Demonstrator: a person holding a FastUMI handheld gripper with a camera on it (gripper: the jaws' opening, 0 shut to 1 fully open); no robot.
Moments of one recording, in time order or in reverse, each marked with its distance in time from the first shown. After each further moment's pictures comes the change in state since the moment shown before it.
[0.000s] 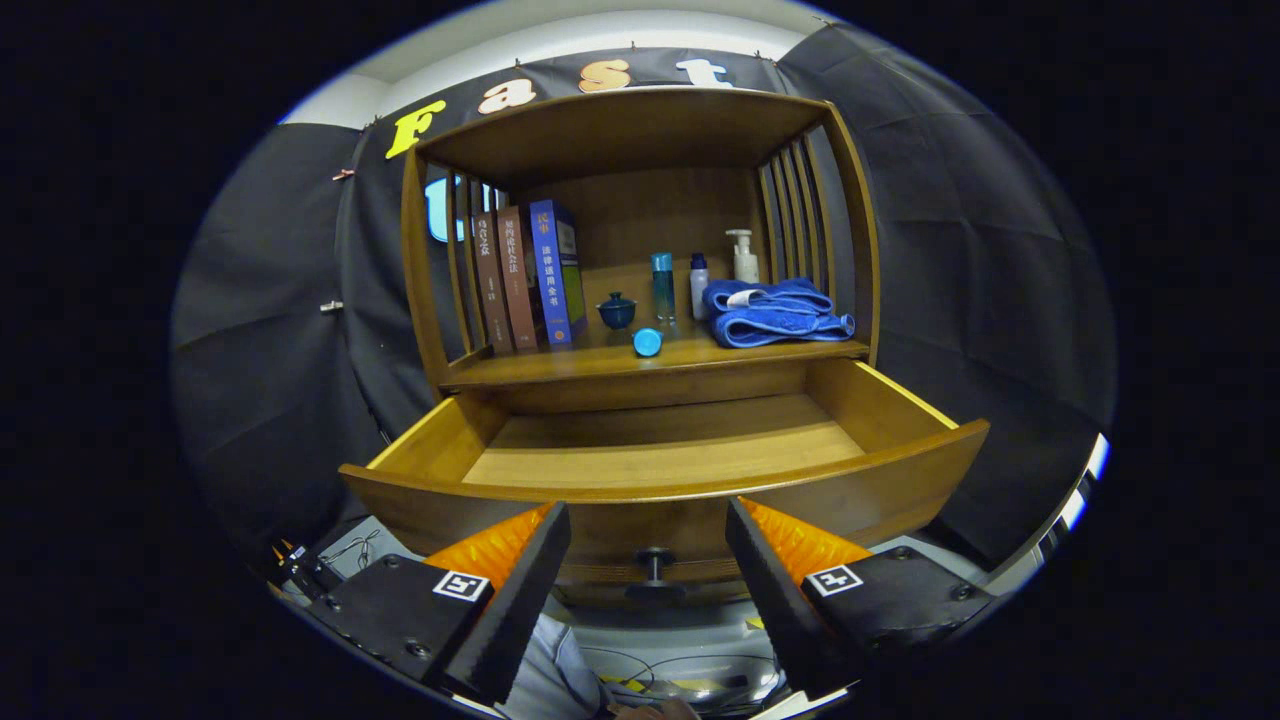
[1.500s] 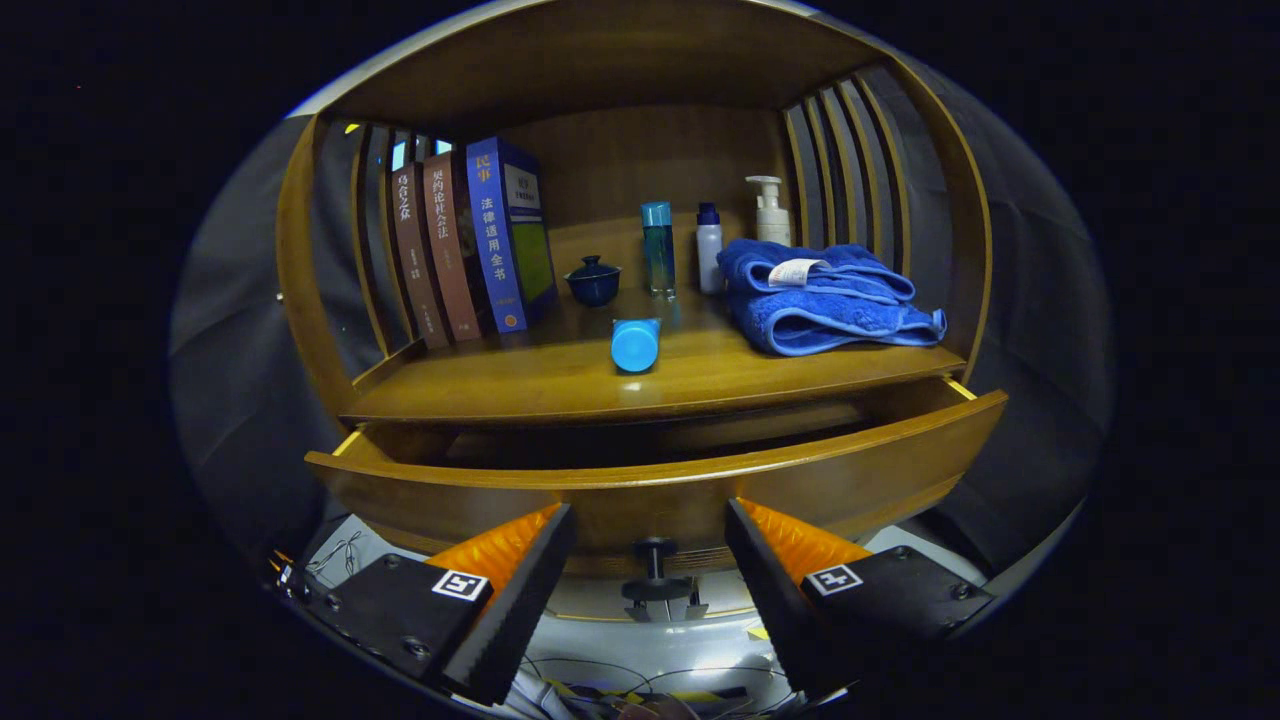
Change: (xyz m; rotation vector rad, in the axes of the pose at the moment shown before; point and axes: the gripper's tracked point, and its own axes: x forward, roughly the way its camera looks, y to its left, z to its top) arm 0.135 0.004 0.034 0.002 0.135 -0.029
